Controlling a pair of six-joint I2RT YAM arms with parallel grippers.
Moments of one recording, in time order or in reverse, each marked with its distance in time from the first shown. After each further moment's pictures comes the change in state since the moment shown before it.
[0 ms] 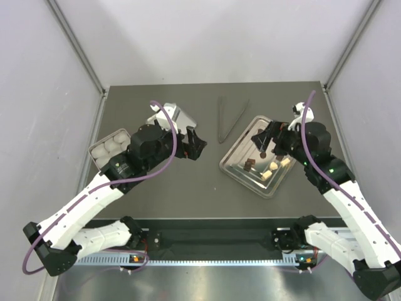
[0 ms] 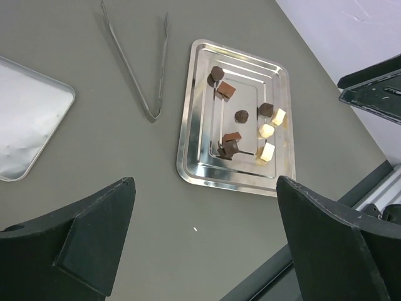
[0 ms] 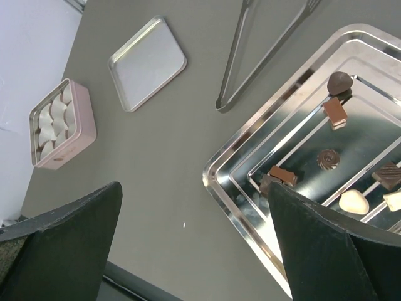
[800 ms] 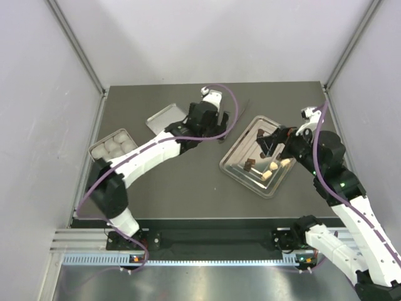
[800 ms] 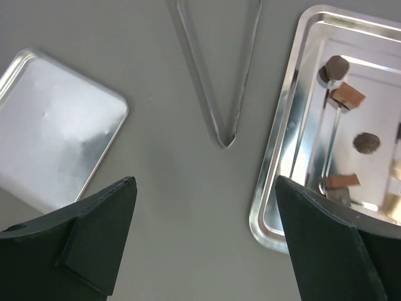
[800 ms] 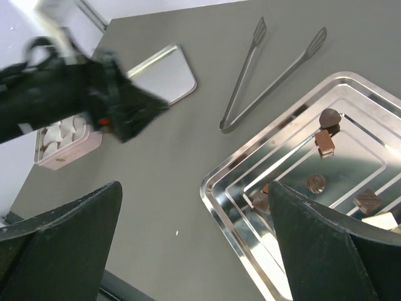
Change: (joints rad) left arm 0.007 0.632 0.306 0.034 -0.250 0.144; right arm 0.000 -0.132 -0.014 0.021 -0.007 -0.095
